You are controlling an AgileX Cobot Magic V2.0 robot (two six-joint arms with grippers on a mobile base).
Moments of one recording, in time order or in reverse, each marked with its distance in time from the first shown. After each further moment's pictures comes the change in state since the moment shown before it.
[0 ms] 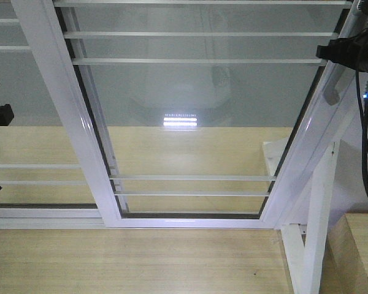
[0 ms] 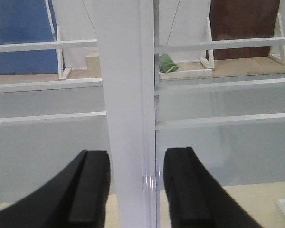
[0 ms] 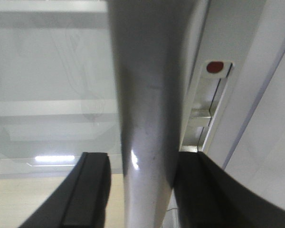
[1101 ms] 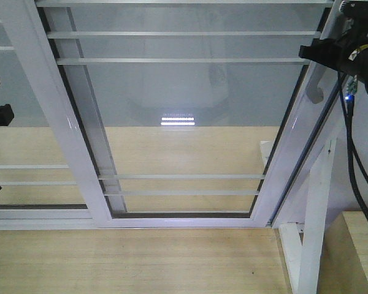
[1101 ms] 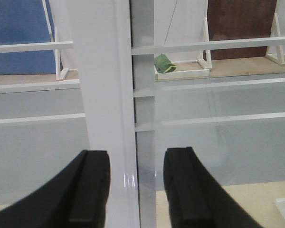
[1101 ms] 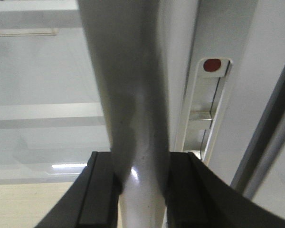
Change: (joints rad) left arm 0.000 0.000 0.000 0.000 0.000 -0.001; right arm 0.094 0.037 0.001 0.016 -0.077 0.037
